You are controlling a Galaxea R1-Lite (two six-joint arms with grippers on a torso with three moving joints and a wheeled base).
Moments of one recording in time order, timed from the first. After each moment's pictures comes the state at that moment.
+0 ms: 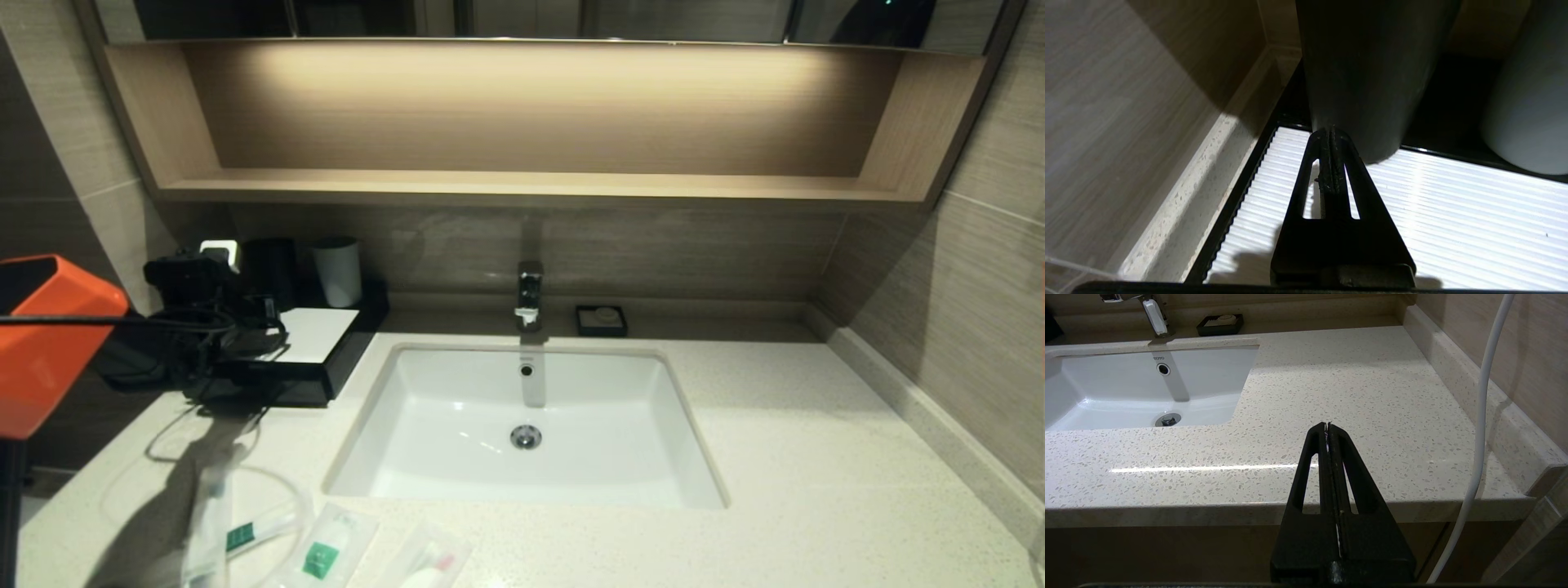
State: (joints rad) left arm 0.17 2.31 -1.36 -0.75 0.09 0.07; right arm 0.00 0.00 0.00 -0.02 -0.01 0.06
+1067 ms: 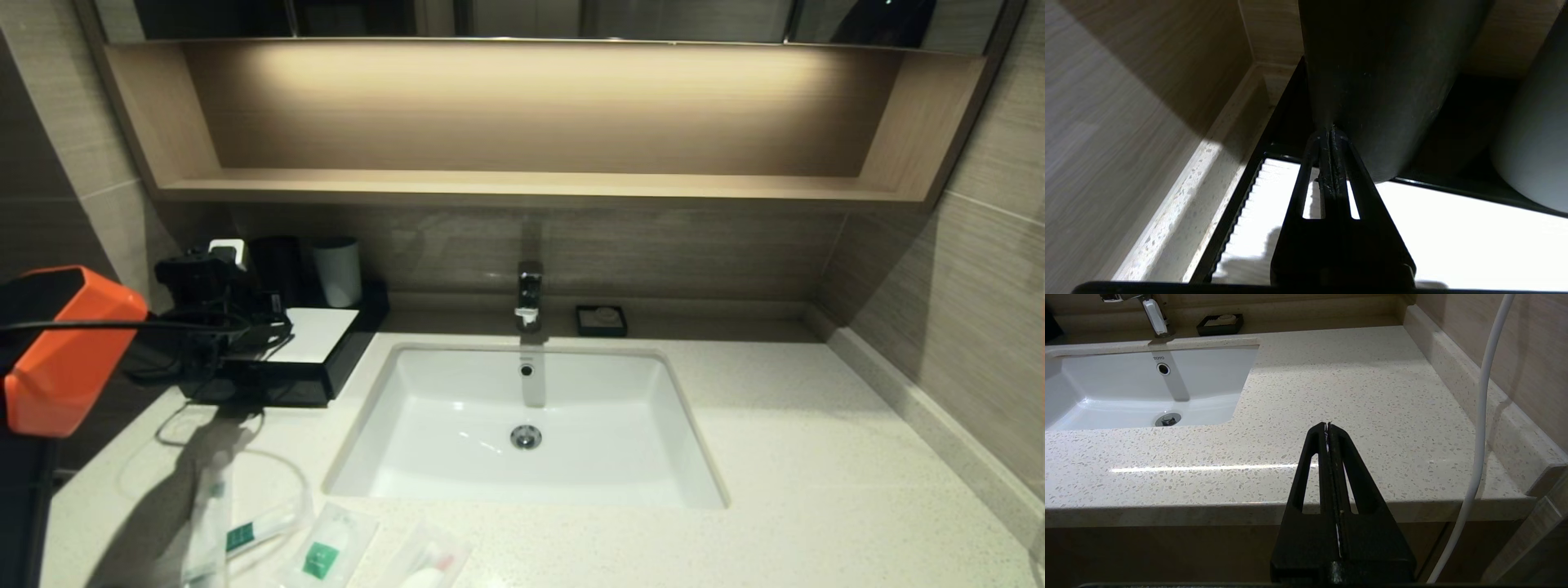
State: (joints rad) left arm 0.19 2.41 -1.51 -0.74 0.04 0.08; right arm 0.00 0.00 0.00 -0.02 -0.01 0.06
